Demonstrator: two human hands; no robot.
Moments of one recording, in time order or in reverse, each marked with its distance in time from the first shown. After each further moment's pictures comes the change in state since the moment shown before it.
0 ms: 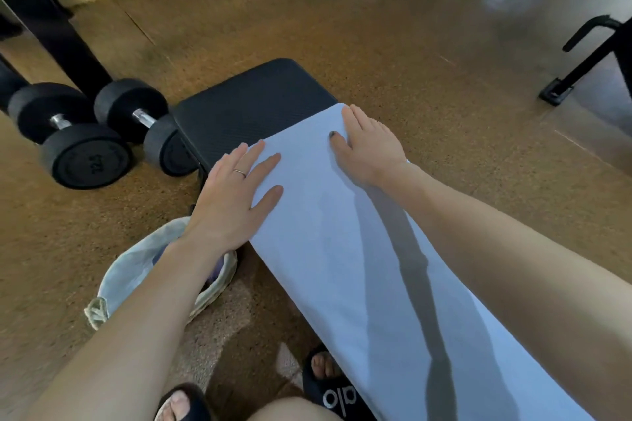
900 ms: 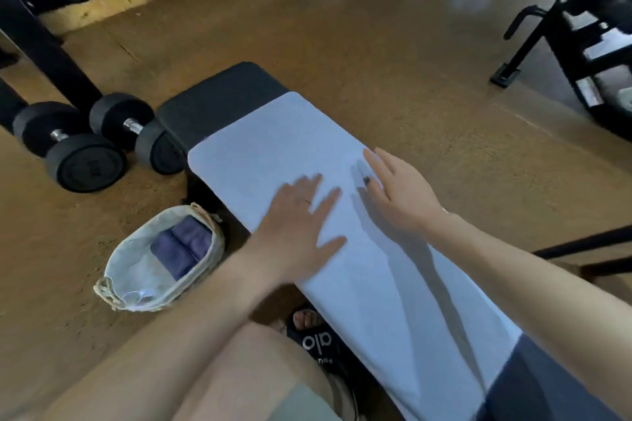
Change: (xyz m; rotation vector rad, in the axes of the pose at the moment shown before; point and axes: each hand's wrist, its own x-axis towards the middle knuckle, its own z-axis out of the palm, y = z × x) left_hand -0.092 0.182 -0.021 0.178 -0.353 0.212; right_hand -0.196 0.088 -0.027 0.052 0.093 -0.076
